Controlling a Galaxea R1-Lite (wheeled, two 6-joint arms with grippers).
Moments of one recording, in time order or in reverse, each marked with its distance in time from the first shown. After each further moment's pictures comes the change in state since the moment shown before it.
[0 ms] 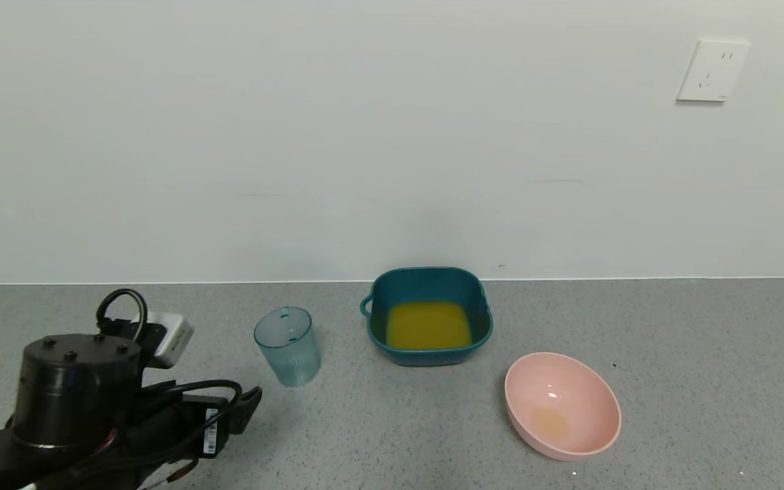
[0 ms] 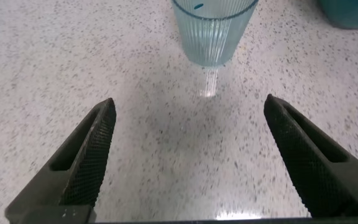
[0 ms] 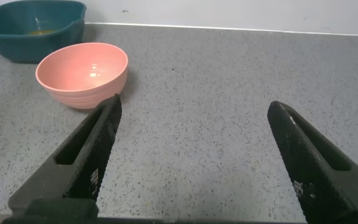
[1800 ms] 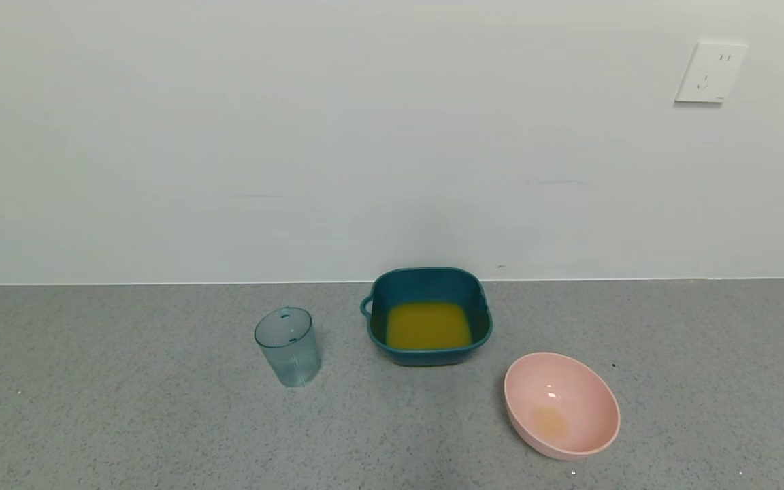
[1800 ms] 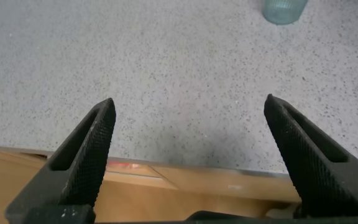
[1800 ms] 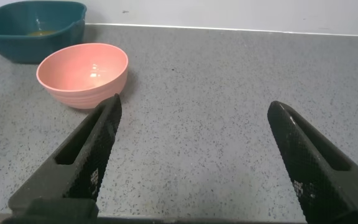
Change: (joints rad) left arm 0.424 -1.192 0.044 0.871 -0.179 0.229; right arm 0.000 0.000 0.000 0.000 0.000 0.001
